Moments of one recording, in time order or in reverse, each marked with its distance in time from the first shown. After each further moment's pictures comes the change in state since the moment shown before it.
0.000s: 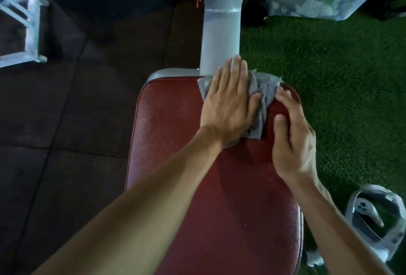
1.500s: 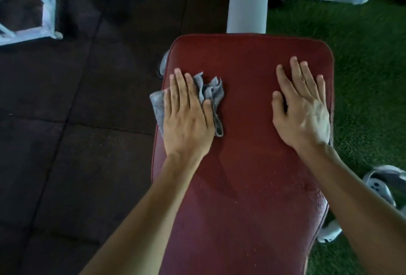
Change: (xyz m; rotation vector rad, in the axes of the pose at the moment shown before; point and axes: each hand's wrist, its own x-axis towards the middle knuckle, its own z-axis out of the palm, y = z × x) left_hand -0.169 -0.063 -0.014 0.022 0.056 -0.453; right_hand -0.043 -0.019 0.023 -0.627 -0.259 -0.032
